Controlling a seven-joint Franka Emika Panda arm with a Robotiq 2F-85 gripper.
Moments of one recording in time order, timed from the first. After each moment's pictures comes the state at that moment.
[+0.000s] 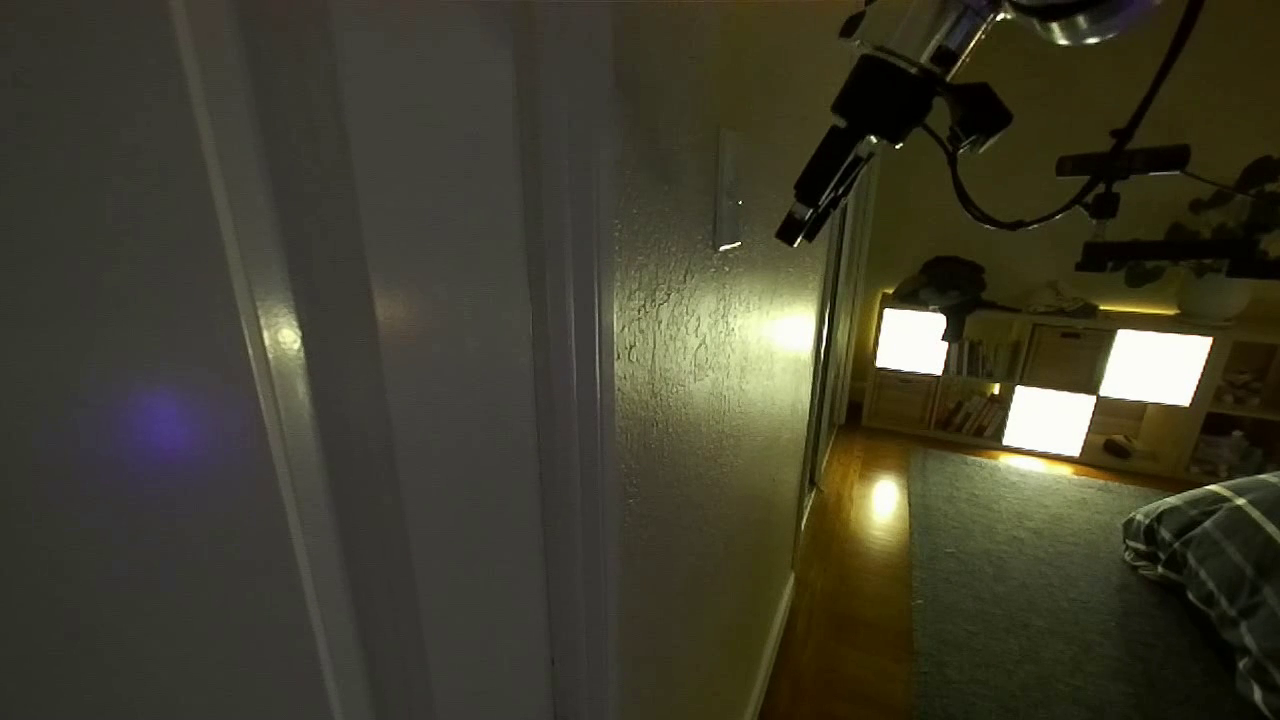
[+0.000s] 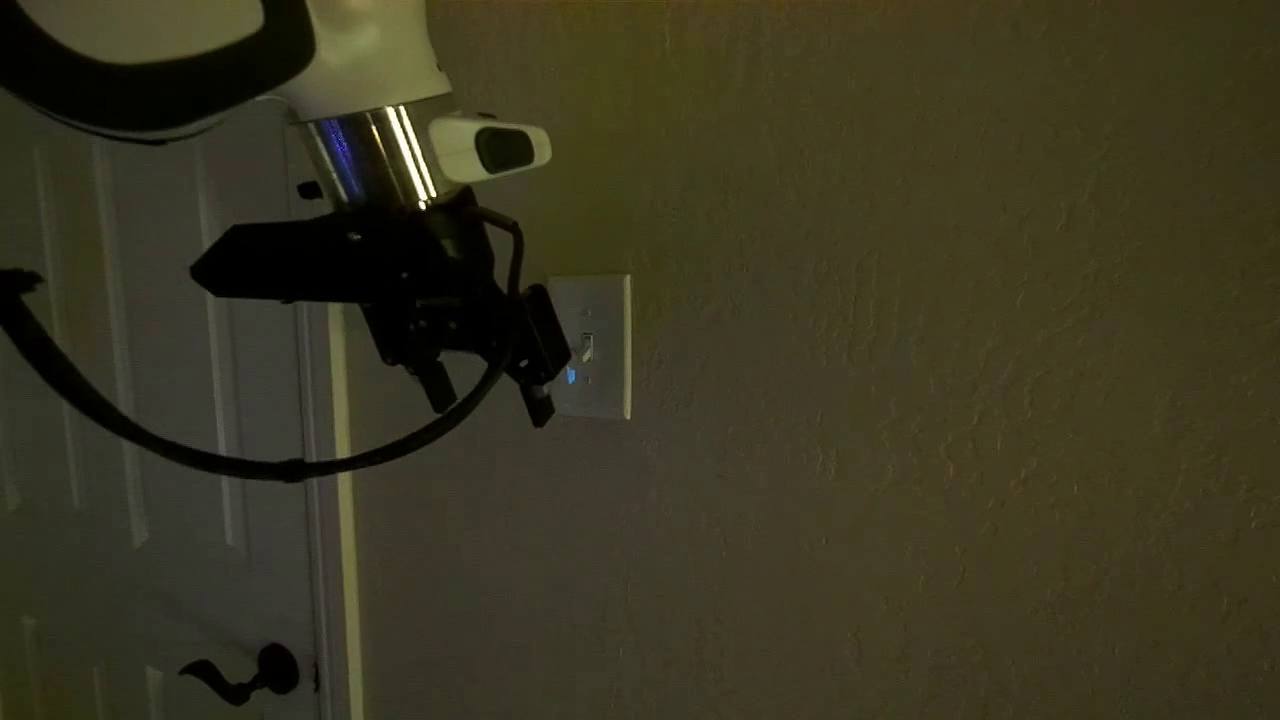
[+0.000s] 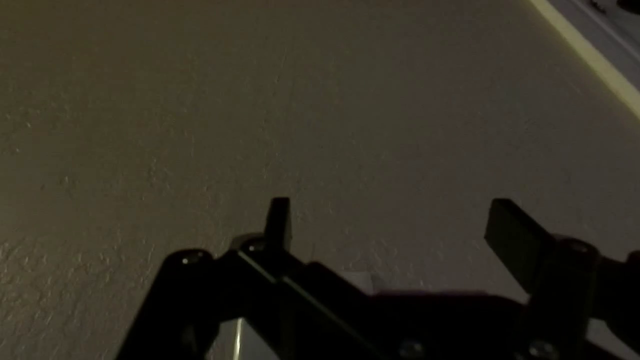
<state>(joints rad) 0.00 0.04 -0.03 -2.10 0.28 2.62 -0.49</state>
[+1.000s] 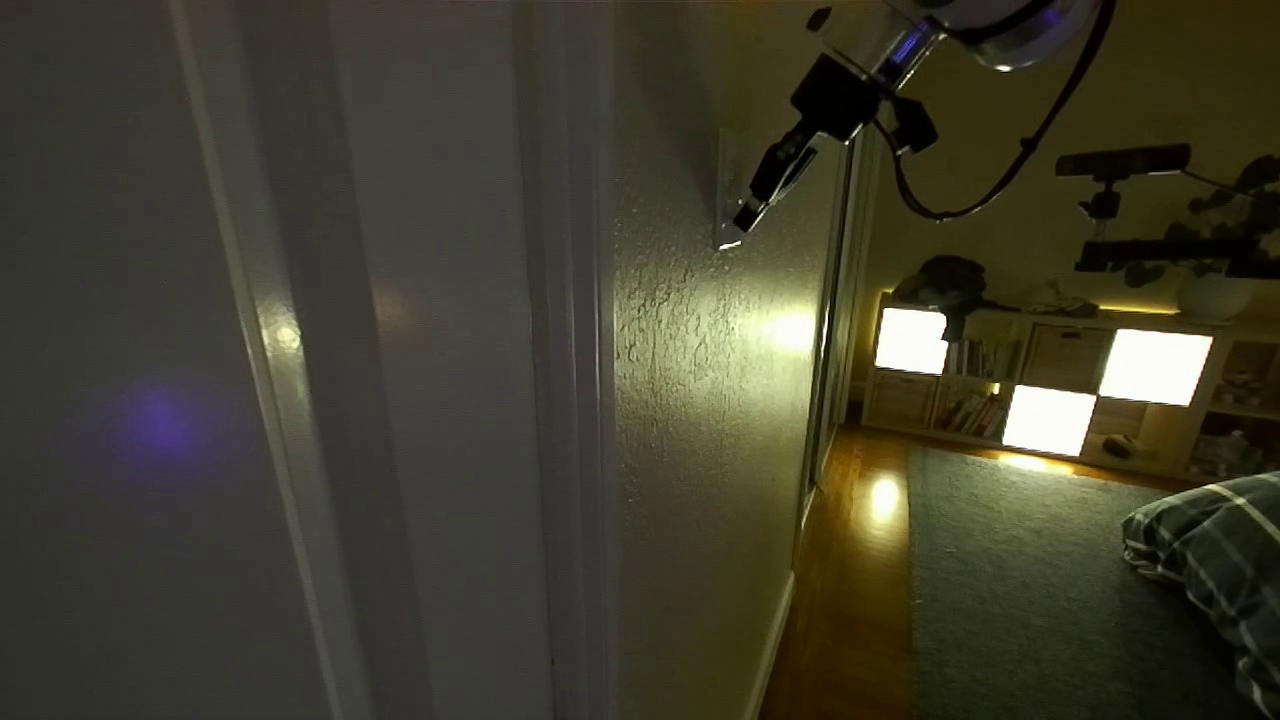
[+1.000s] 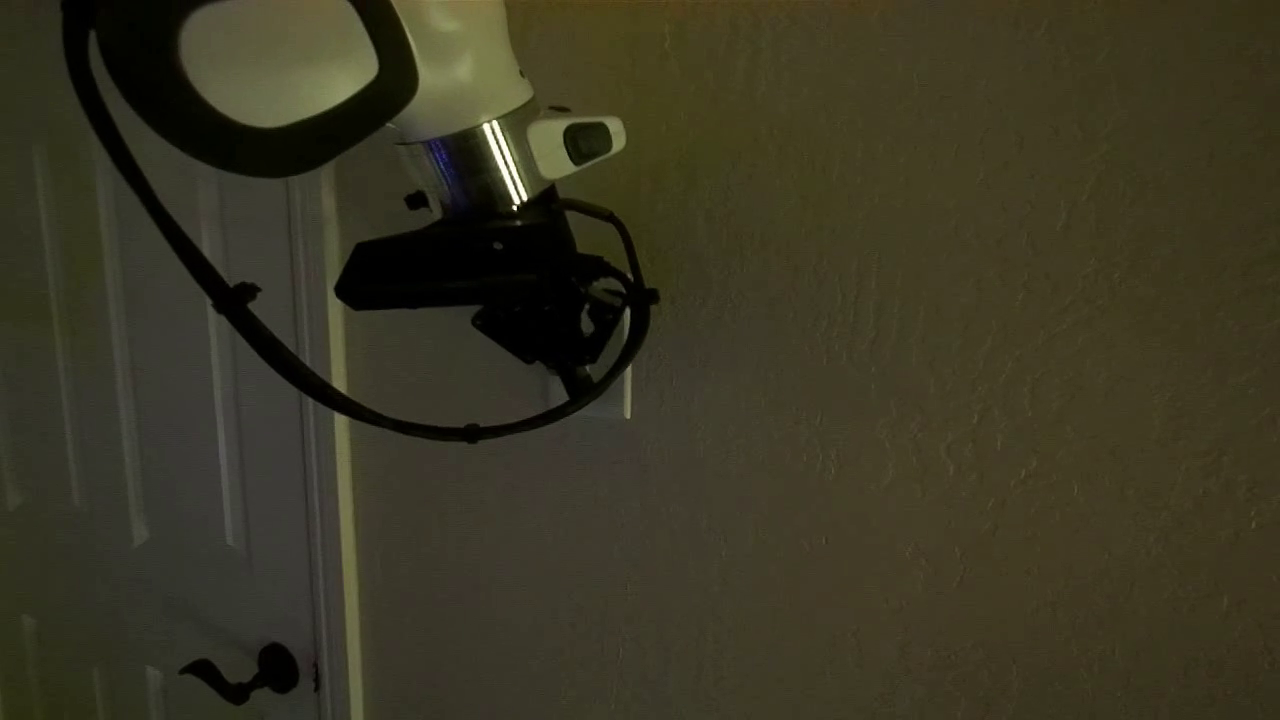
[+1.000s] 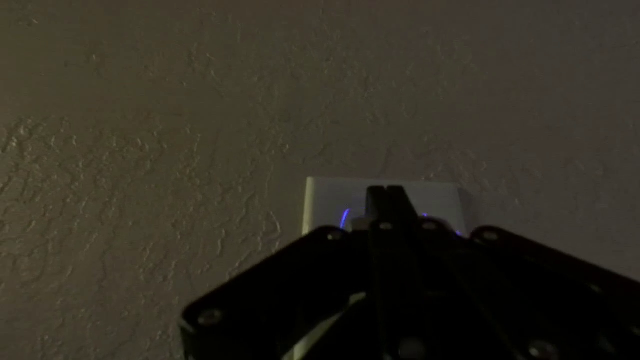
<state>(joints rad) -0.01 0.18 -0.03 -1.94 0.38 2.72 -0.66</state>
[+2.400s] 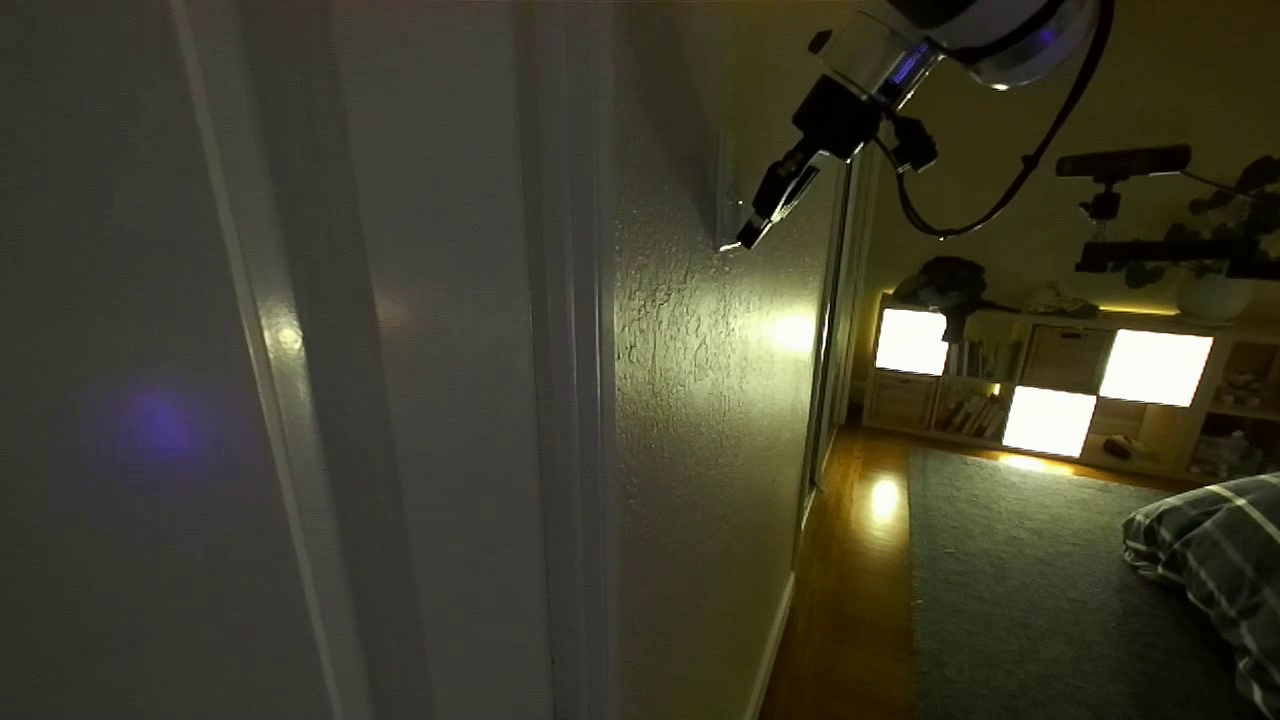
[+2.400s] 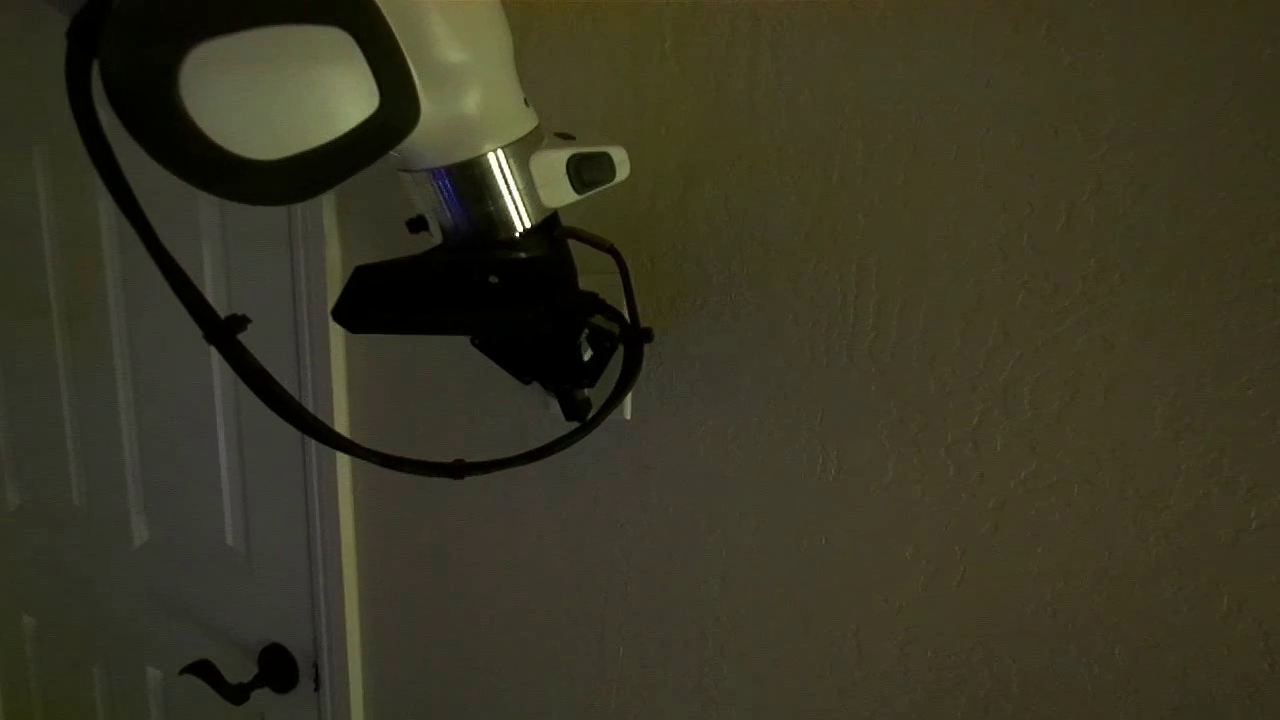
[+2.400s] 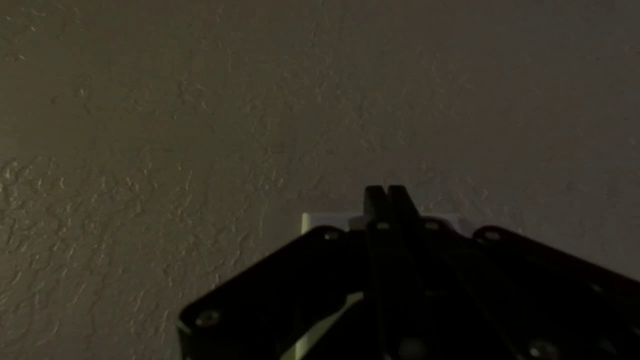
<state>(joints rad) -0.02 0.19 -0.03 -1.96 0.42 2.73 -0.66</state>
